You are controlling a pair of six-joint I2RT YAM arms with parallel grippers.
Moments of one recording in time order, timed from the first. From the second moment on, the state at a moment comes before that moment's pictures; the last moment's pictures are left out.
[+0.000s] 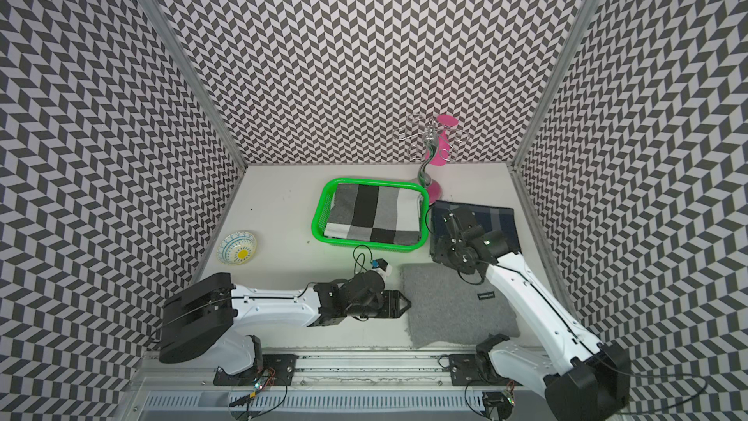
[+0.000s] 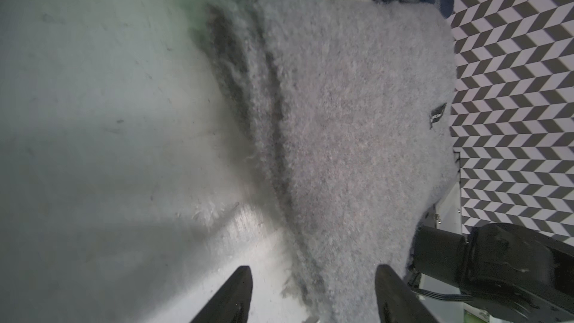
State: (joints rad) left arm -1.20 1.60 0.76 0.11 0.08 -1.08; right arm 0.41 1.12 1.01 -1.00 0.02 0.73
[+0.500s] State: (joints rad) left arm -1.25 1.86 0.87 0.25 0.13 -1.14; right arm 0.39 1.06 1.07 -1.02 0.01 0.64
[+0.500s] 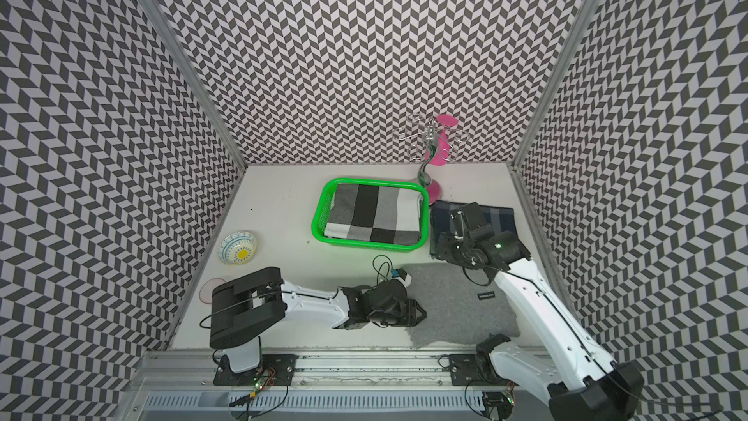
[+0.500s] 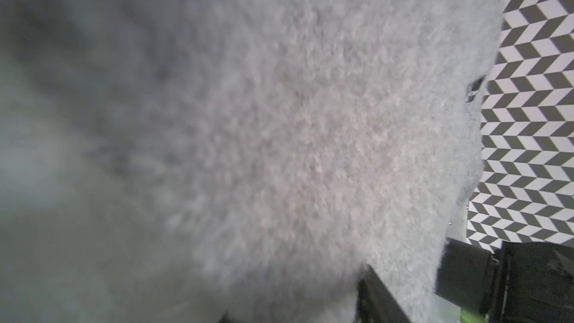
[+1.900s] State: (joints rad) left arm -0.71 1.23 0.52 -0.20 0.16 -0.91; right arm 0.31 1.19 0.61 -0.55 -0.38 0.49
